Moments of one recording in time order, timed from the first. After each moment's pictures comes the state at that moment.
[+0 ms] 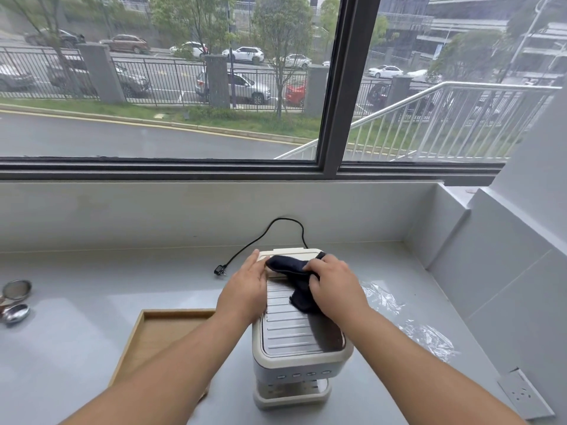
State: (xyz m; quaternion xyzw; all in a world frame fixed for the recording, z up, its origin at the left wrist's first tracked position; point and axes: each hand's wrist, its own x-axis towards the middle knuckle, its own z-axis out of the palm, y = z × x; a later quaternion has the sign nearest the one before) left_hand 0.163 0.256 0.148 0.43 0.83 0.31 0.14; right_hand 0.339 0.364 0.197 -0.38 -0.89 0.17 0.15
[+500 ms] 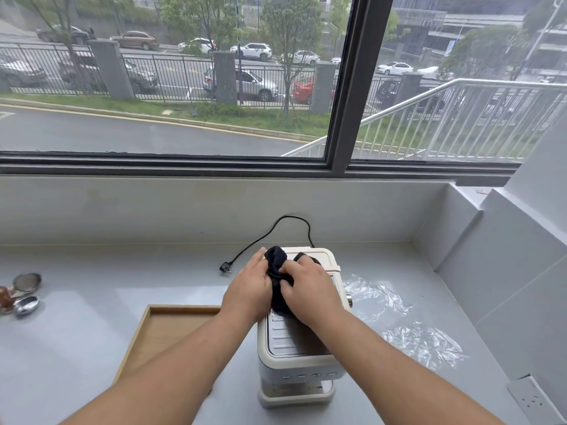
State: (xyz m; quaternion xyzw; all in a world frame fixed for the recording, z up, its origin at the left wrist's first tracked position) left_hand 0.161 0.257 0.153 0.45 0.81 0.34 0.16; right_hand 0.296 0.332 0.190 -0.34 -0.91 0.19 0.15
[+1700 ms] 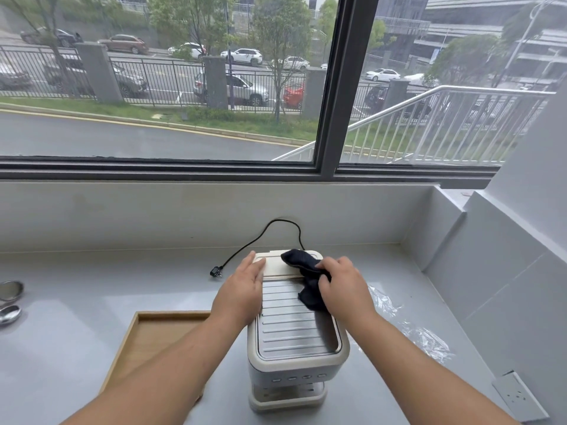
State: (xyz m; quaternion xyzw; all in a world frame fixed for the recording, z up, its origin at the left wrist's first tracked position) left_hand 0.161 0.256 0.143 0.42 0.83 0.33 0.16; right_hand 0.355 0.378 0.192 -0.44 -0.86 0.21 0.17
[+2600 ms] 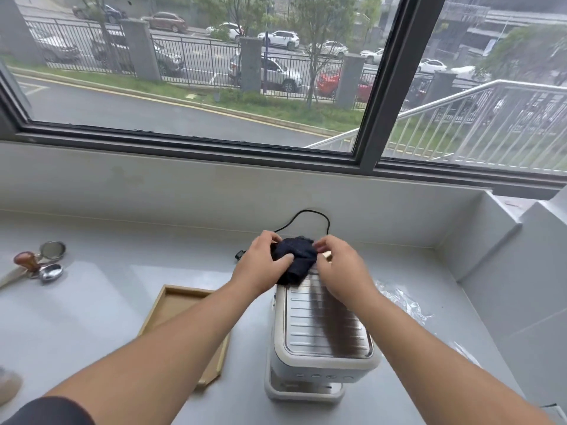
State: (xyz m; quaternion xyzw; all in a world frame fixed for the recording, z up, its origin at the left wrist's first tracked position) left_hand 0.130 0.260 0.164 0.36 0.83 0.39 0.19; right_hand 0.290 0.373 0.200 -0.37 -0.86 0.32 0.17
